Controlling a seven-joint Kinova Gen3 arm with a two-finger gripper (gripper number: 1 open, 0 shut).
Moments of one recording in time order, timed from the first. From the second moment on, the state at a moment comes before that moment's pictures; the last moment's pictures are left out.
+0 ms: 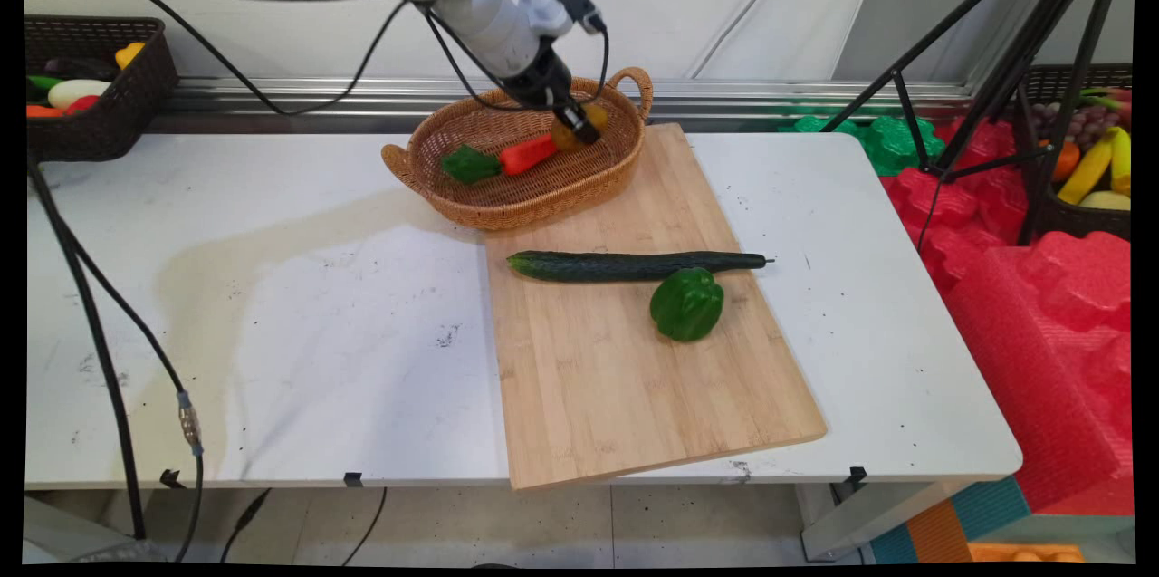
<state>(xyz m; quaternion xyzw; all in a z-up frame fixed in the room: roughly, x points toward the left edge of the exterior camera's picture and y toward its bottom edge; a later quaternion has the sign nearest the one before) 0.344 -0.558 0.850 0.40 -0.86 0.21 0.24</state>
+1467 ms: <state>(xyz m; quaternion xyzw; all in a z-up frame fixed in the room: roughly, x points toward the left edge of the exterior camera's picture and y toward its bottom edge) 0.232 -0.456 0.916 0.40 -0.86 0.17 0.27</state>
